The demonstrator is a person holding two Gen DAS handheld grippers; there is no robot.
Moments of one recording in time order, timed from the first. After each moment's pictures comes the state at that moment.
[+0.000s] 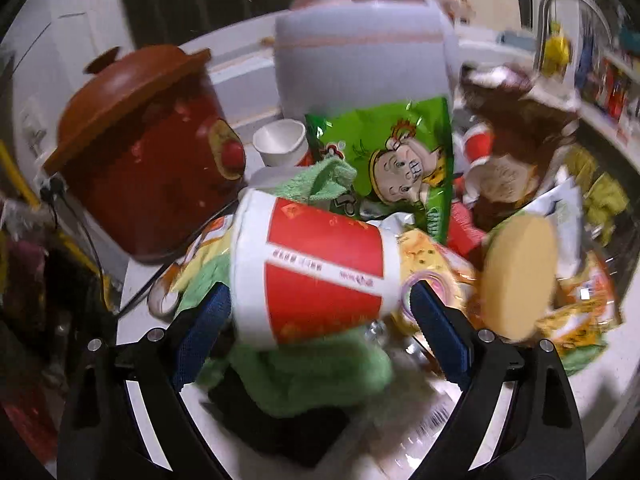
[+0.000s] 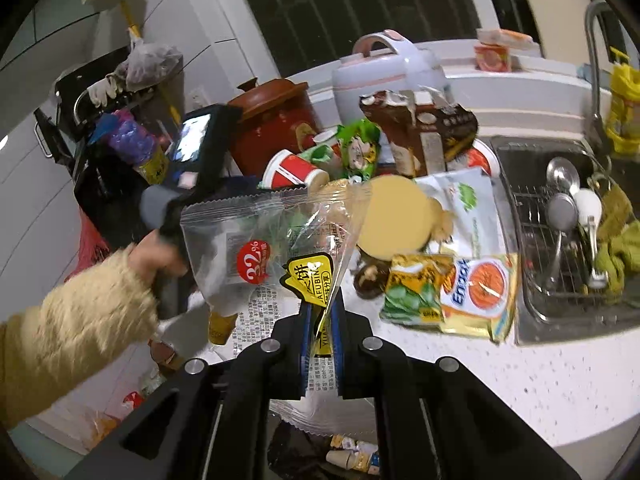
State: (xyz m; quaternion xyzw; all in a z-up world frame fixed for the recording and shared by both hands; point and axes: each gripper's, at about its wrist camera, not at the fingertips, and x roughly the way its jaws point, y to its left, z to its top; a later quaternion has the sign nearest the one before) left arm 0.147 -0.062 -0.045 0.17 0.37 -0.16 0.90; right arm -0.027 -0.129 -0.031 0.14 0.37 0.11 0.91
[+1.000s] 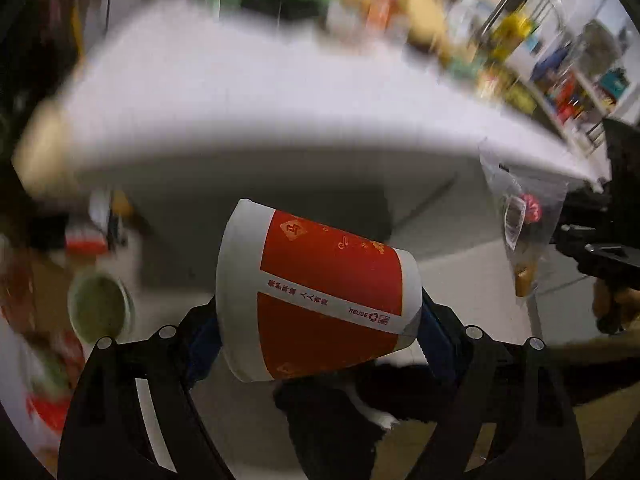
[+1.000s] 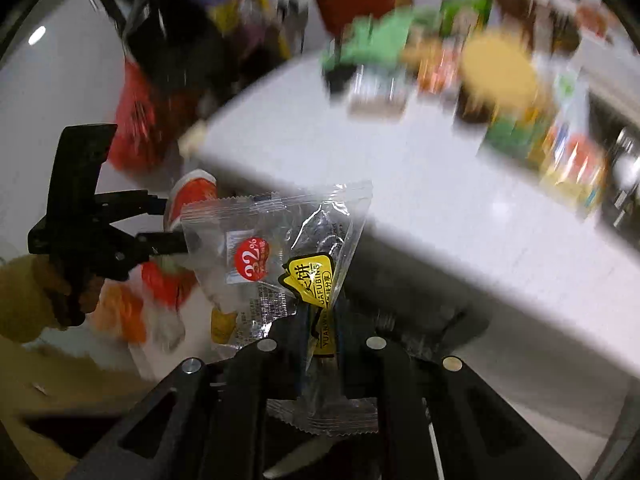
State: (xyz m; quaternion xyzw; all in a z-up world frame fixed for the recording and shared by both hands) left arm -0.118 0.079 -0.159 -0.01 0.55 -0.23 0.81; right arm -0.100 -0.056 -0.138 0.01 0.54 0.22 0.81
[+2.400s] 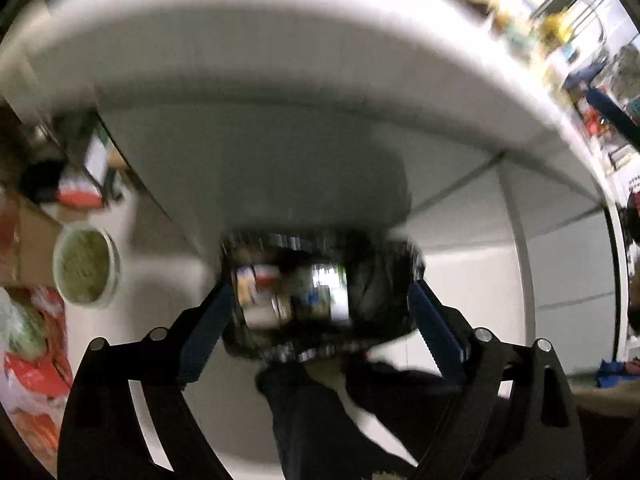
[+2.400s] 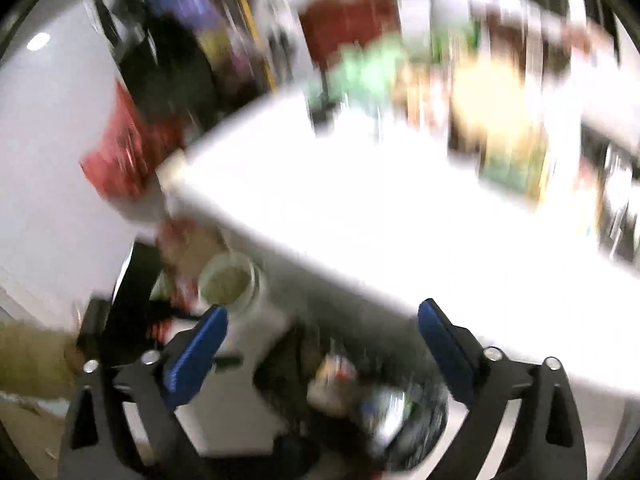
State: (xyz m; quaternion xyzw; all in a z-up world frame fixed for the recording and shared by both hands) left arm -0.111 0.075 -0.185 -0.04 0.56 -0.18 0.81; right arm -0.067 -0.061 -0.065 0.00 0.39 0.19 0.90
